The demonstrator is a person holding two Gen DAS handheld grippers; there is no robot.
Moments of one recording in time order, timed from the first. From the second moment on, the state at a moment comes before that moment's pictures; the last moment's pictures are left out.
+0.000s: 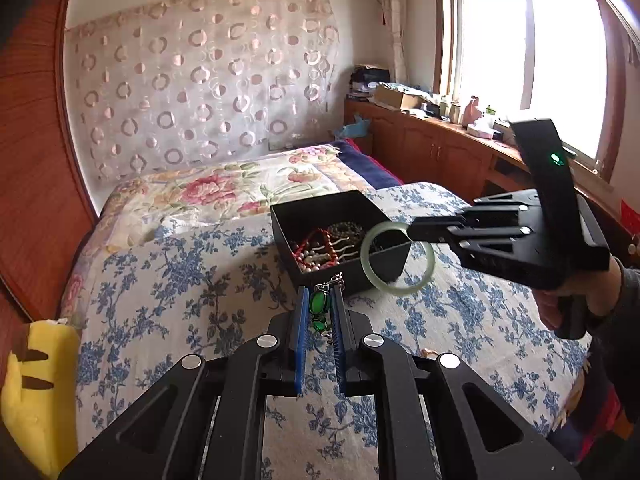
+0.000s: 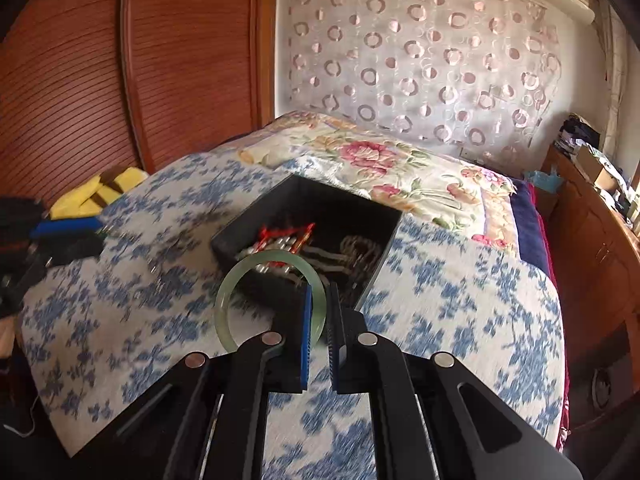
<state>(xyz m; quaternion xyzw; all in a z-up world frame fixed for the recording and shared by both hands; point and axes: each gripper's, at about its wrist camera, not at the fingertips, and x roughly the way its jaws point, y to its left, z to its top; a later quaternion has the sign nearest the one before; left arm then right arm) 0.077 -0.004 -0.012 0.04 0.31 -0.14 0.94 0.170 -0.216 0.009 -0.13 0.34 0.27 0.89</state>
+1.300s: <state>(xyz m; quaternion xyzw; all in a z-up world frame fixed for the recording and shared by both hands) 0.174 -0.037 0.001 0.06 0.31 -0.14 0.94 0.213 -0.219 -0.005 -0.12 0.36 0.25 0.89</state>
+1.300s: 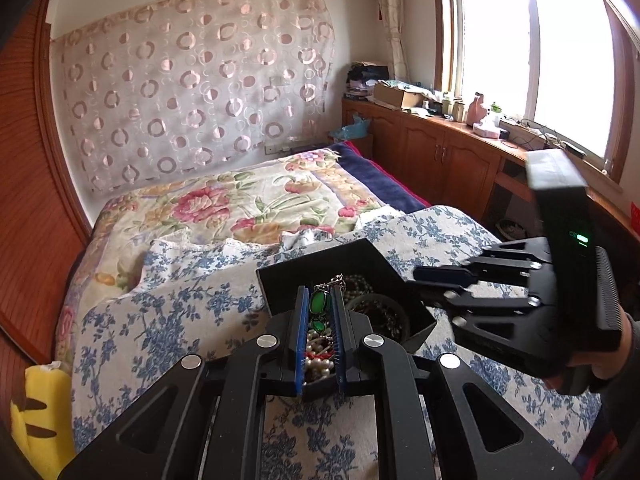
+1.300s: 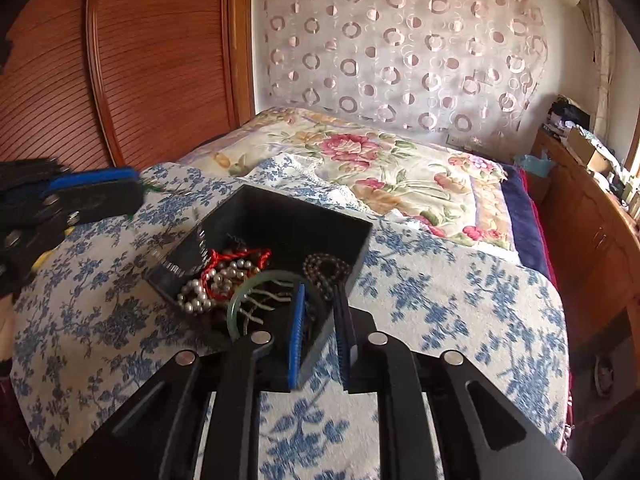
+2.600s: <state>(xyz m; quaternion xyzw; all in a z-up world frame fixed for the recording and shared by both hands) 0.104 -0.012 -0.065 0.05 0.37 -0.14 0.92 0.101 -0.230 -0.048 -0.11 0.39 0.31 0.86</state>
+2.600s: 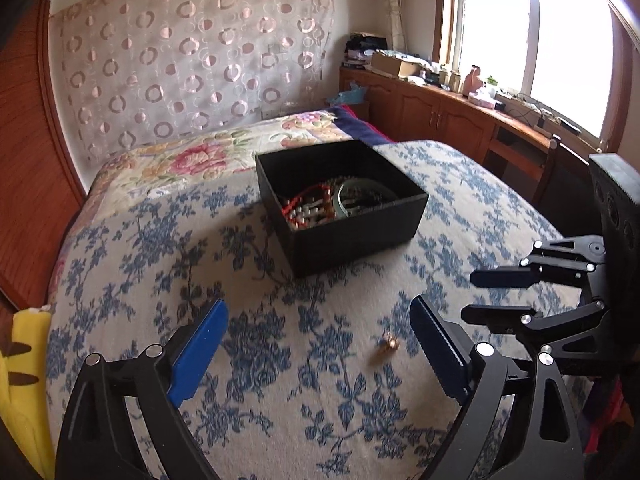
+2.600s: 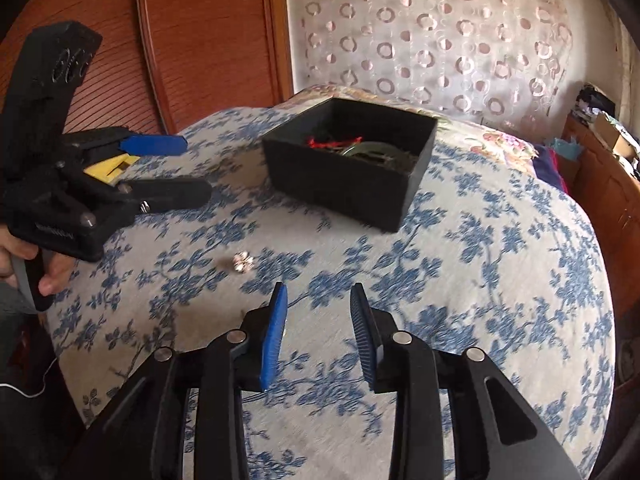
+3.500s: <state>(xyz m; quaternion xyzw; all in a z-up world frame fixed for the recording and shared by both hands) 0.099 -0.014 -0.112 0.11 0.44 -0.17 0.88 0.089 -0.230 -0.063 -0.15 0.41 0.31 0.84</state>
